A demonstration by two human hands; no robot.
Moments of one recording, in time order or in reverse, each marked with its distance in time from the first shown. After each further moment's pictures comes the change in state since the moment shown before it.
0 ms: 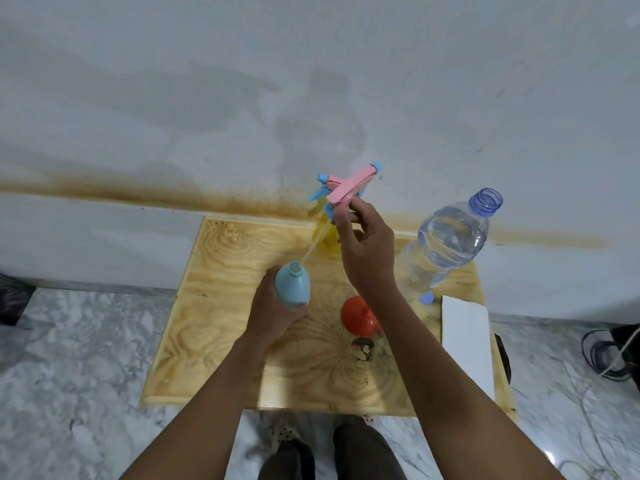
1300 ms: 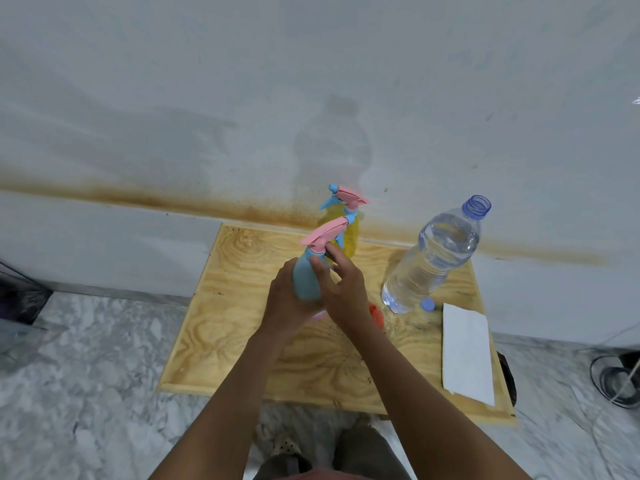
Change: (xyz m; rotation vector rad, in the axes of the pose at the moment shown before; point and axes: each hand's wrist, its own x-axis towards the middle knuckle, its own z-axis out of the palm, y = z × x) left_hand -0.033 0.059 -0.021 -0.087 0.046 0.130; right_hand -0.063 0.025 0.027 -0.108 -0.171 0.145
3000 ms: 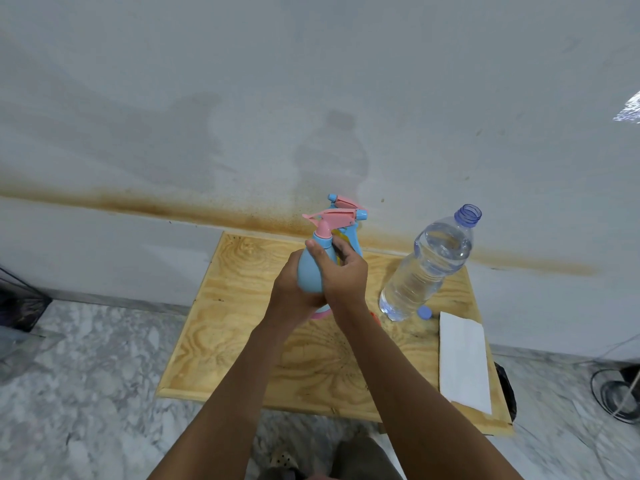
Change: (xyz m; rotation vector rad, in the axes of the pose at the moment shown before) left_hand 0.011 0.020 -0.003 -0.057 -0.010 0.105; right_hand 0.014 -0.034 0.000 0.362 0.155 0.155
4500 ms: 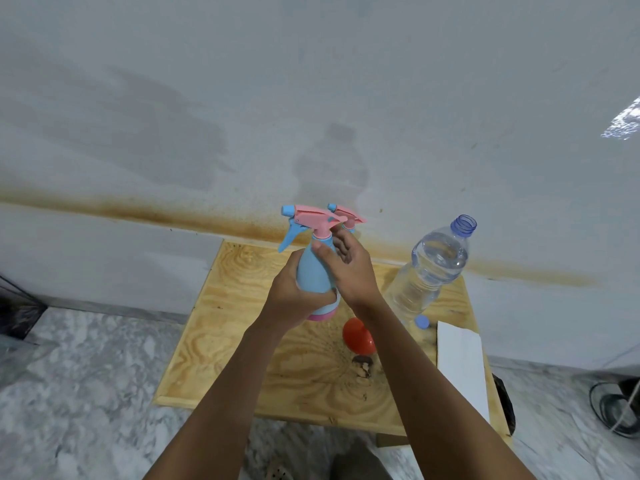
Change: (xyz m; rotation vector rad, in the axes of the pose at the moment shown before) left_hand 0.007 0.016 -0.010 -0.201 -0.101 -0.087; right_hand 0.015 -0.028 -0.019 -0.106 -0.289 -0.097
